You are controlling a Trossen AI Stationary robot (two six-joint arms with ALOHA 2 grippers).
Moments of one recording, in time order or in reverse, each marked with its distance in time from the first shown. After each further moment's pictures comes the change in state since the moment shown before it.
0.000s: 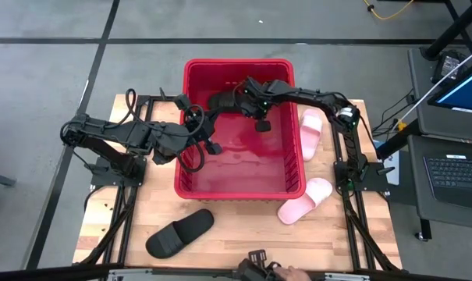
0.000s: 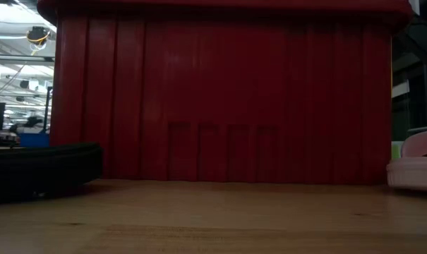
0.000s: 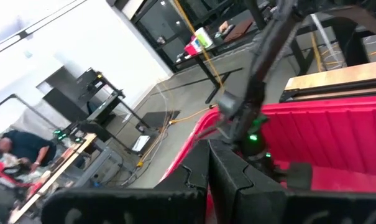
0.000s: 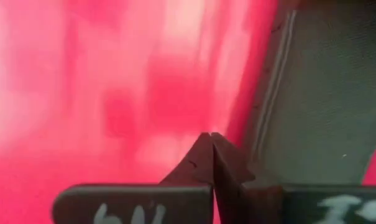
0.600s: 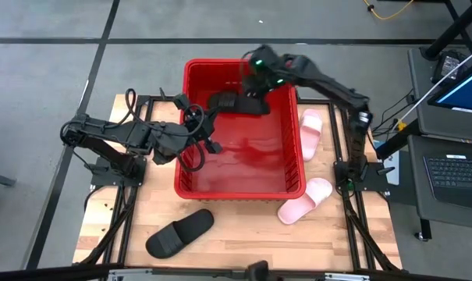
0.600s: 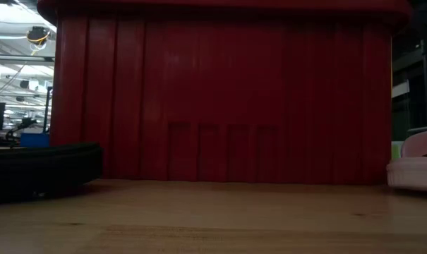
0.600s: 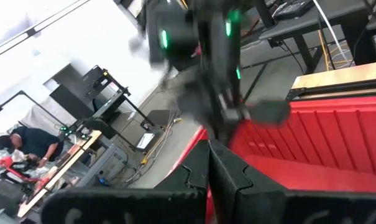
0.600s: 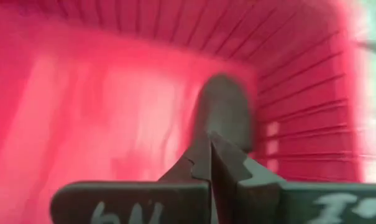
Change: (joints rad) left arm 0.000 0.000 0.000 0.002 -0.031 0.000; right arm 0.051 -0.180 0.447 -0.193 -0.108 0.070
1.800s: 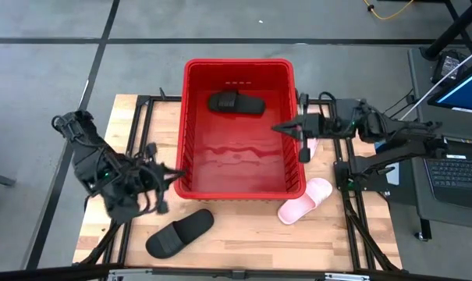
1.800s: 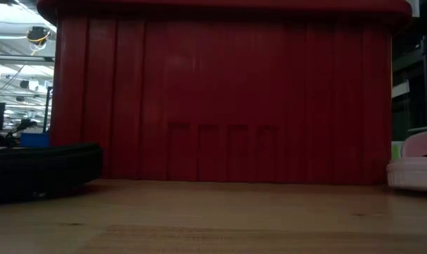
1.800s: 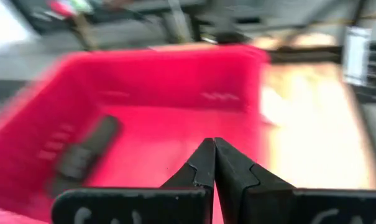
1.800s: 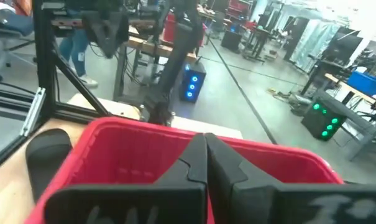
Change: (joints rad) left arm -0.586 -0.099 -0.024 -0.690 0.116 -0.990; right arm 0.522 -0.837 -0.932 0.820 0.243 0.404
